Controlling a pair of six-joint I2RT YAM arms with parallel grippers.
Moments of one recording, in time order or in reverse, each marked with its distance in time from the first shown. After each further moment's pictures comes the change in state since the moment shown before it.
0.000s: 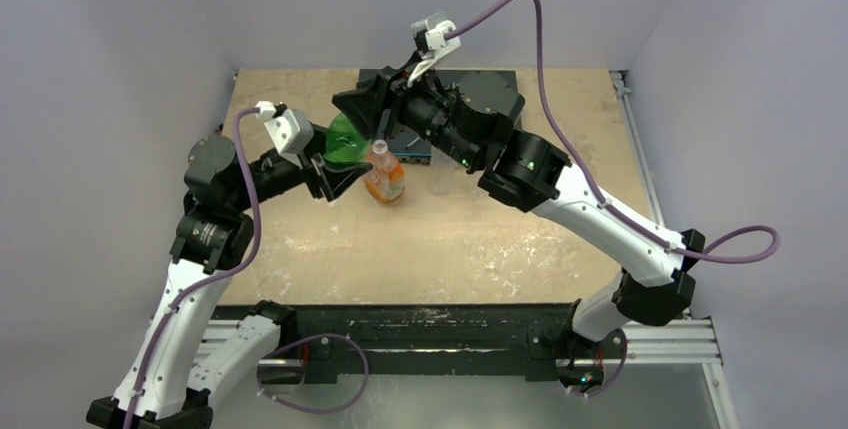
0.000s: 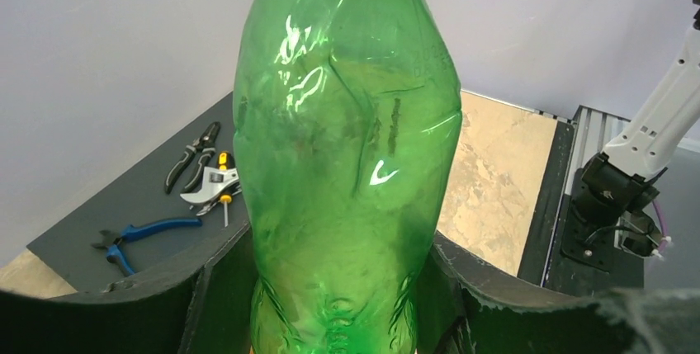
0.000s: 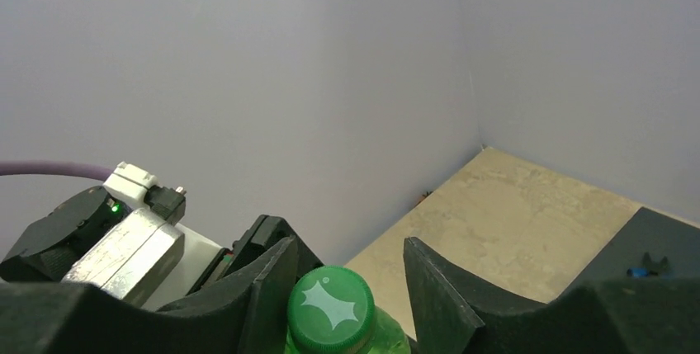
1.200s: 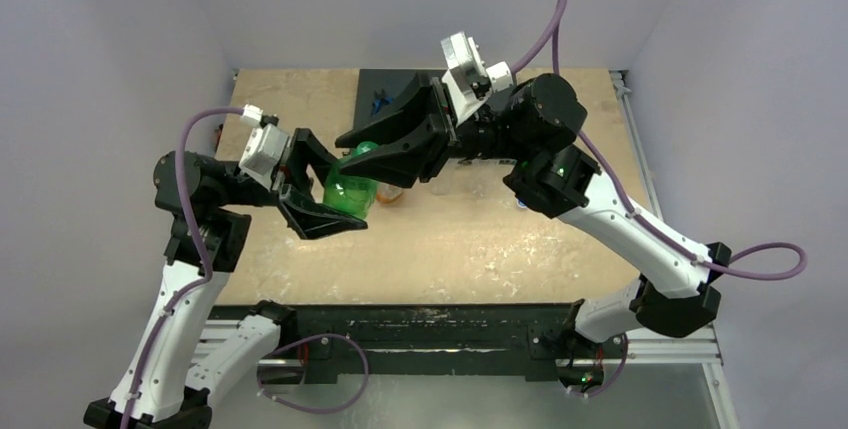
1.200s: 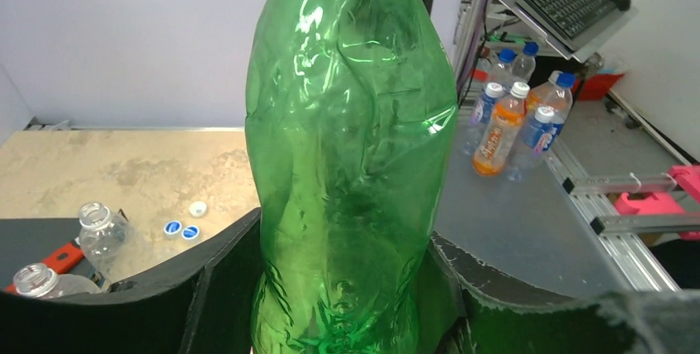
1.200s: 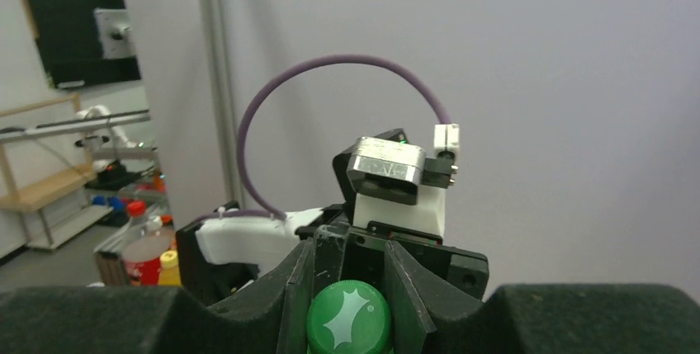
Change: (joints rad) left arm -0.008 0.017 0.035 0.400 0.549 -0.533; right arm -0.017 -0.119 -0.100 0.296 -0.796 -0.014
